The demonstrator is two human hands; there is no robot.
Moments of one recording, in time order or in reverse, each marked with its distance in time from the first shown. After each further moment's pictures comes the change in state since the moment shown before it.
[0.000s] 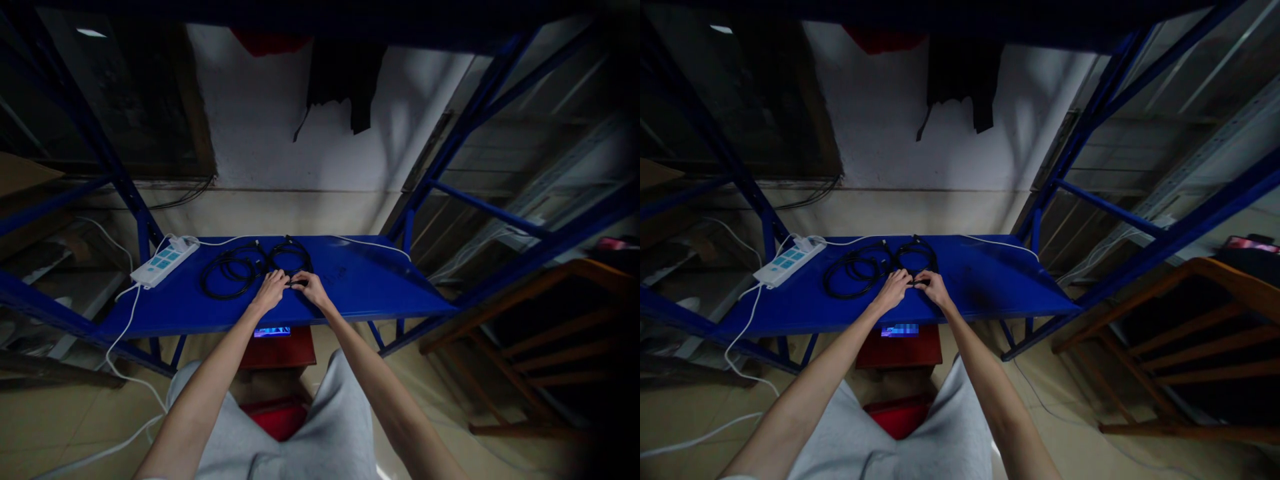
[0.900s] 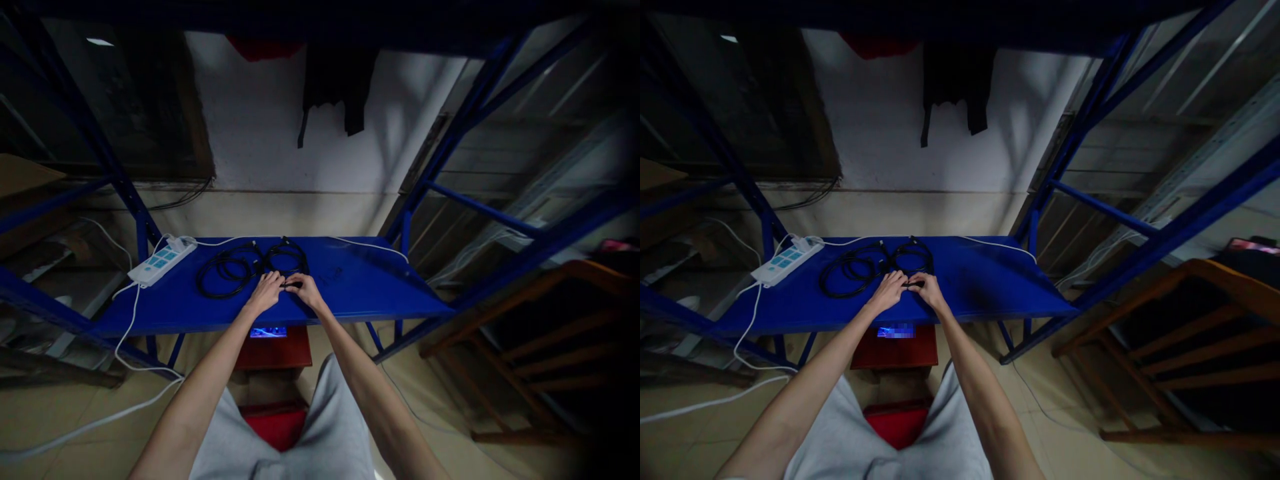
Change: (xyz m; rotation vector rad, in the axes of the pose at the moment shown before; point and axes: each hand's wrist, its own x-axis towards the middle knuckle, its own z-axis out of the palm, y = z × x) left_hand -0.004 0.006 0.000 0.034 -0.051 -0.029; right_hand -0.004 0.009 0.003 -0.014 -0.016 -0.051
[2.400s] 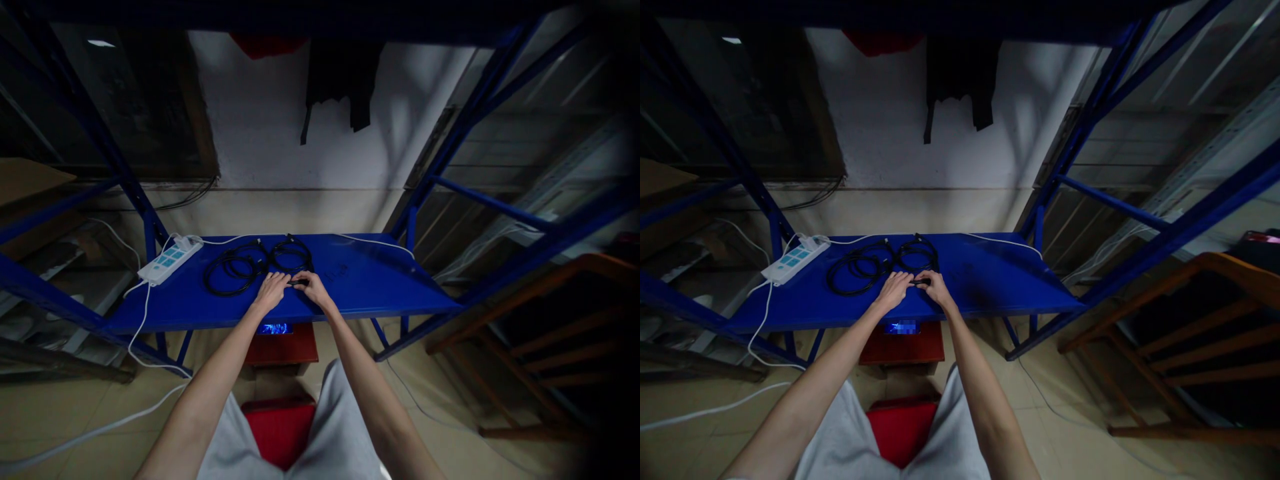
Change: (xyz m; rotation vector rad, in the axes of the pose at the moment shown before) left_hand -0.003 0.003 -0.001 0.052 -0.008 -0.008; right_hand -0.002 0.001 -0.003 -0.012 -0.018 0.007
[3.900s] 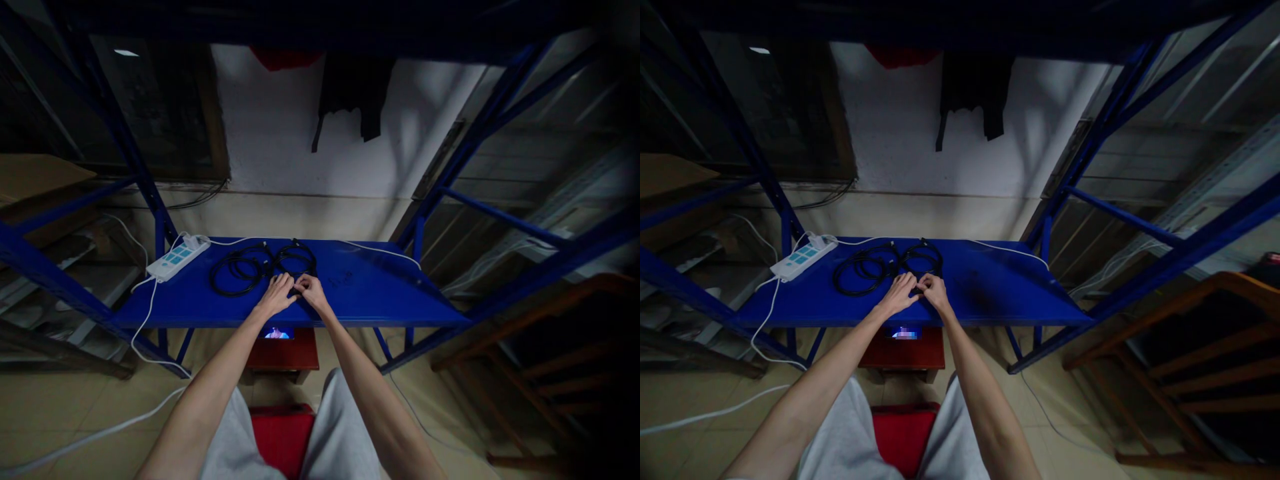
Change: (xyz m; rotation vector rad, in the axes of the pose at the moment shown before) left_hand -0.006 0.006 -0.002 -0.101 0.110 -0.002; right_hand 0.005 -0.005 0.022 -0.069 0.111 0.128
